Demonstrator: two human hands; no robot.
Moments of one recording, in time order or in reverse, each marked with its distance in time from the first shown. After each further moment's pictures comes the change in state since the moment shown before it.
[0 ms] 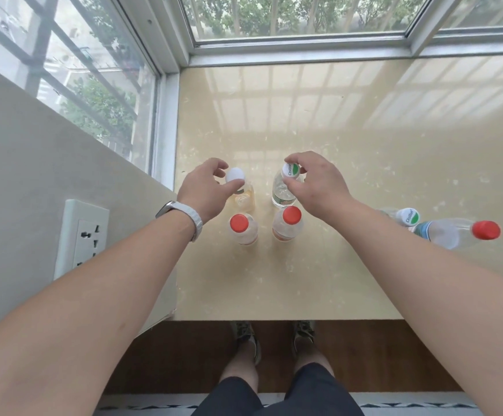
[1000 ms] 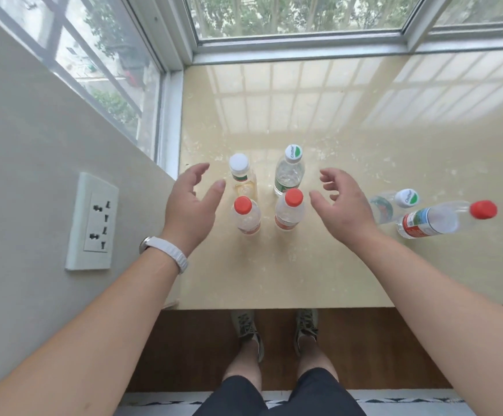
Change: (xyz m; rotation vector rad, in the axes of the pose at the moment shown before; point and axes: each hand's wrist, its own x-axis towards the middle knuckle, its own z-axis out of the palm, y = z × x) left_hand -0.083 -0.021 -0.017 -0.364 0.138 0.065; right_hand -0.077 0.041 0.010 0.237 0.162 0.108
